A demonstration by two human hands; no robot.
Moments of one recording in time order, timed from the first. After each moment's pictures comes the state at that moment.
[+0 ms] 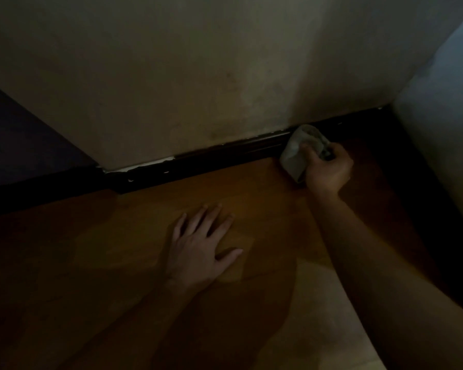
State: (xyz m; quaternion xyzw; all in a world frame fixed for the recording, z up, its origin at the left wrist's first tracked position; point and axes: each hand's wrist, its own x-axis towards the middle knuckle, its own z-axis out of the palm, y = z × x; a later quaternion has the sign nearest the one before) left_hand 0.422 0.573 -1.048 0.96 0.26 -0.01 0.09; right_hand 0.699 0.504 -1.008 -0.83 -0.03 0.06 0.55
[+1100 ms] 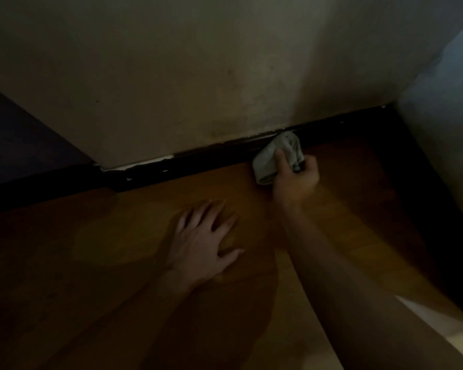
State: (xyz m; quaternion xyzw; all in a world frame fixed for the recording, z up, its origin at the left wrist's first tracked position) left_hand 0.436 0.580 -1.038 0.97 0.24 -0.06 0.09; right_hand 0.644 0.536 -1.029 -0.75 0.03 0.08 0.66
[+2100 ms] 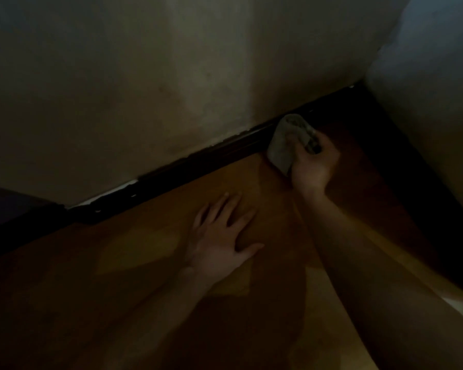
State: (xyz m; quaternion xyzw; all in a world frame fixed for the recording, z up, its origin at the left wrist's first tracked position) left_hand 0.510 0.568 -1.033 0.97 0.17 -0.11 0.13; right_hand 0.723 0.501 -1.021 -0.76 0.03 0.07 0.65
